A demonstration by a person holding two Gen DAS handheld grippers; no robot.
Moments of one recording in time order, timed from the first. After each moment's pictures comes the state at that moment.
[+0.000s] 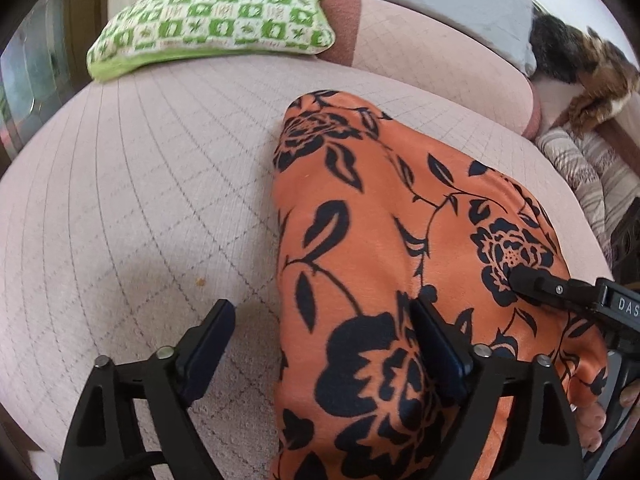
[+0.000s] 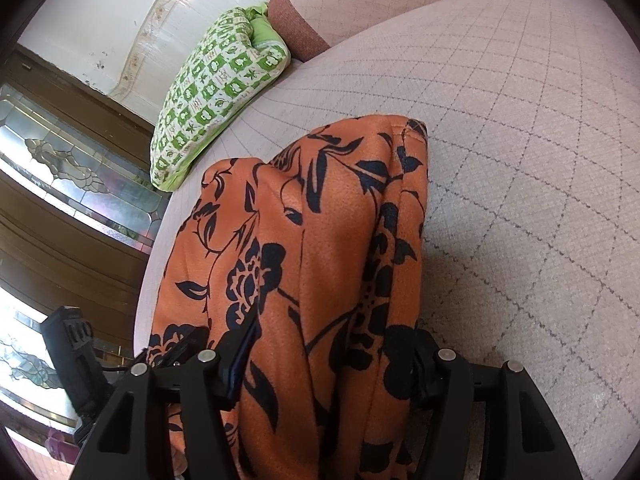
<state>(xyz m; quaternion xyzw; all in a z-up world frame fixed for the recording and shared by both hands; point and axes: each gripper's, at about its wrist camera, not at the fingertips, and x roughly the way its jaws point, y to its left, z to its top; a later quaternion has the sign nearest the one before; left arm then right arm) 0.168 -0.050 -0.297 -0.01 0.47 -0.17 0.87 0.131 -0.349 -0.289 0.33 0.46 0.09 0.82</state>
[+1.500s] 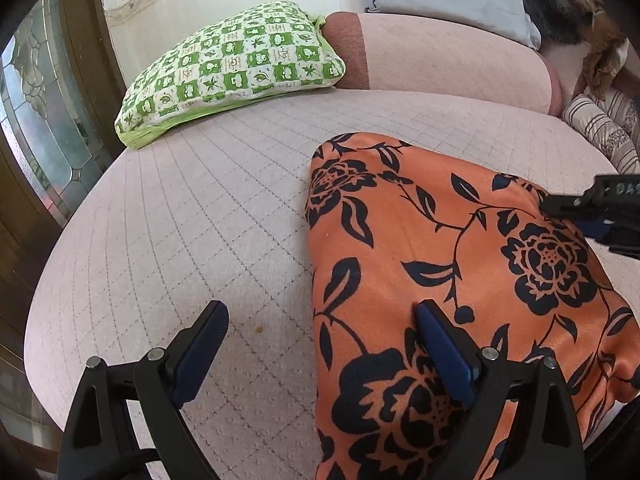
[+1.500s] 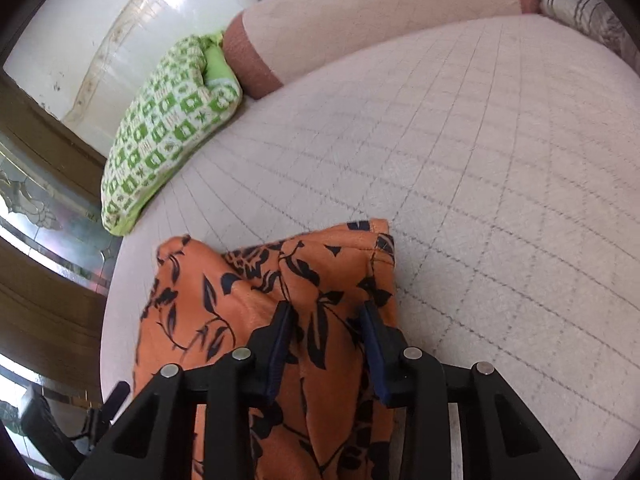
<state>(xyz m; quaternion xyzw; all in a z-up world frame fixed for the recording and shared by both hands) 0.160 -0.068 -0.263 0.10 0.41 -0.10 0.90 0.168 -0.370 -0.253 0.30 0.44 -0.03 0.84</state>
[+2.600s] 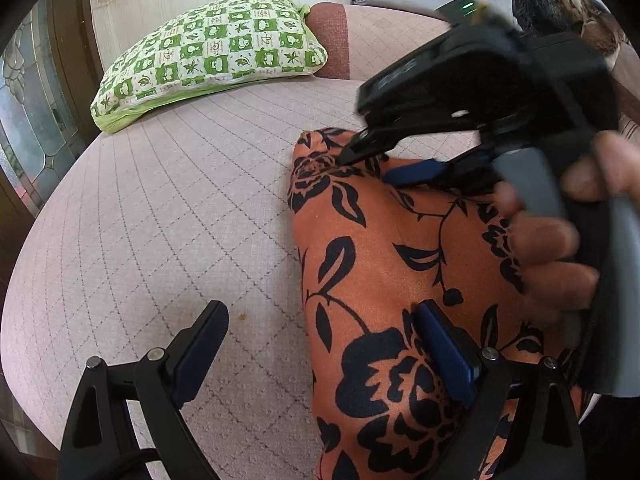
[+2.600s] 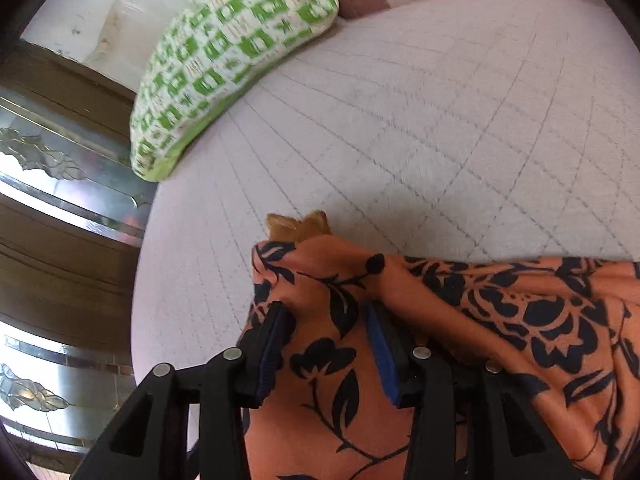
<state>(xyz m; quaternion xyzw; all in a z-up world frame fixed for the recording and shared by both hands) 0.163 -0.057 -0.260 0.08 0.43 -0.15 0.88 0.294 -0.254 -0.269 0.30 0.52 0.09 0.79</state>
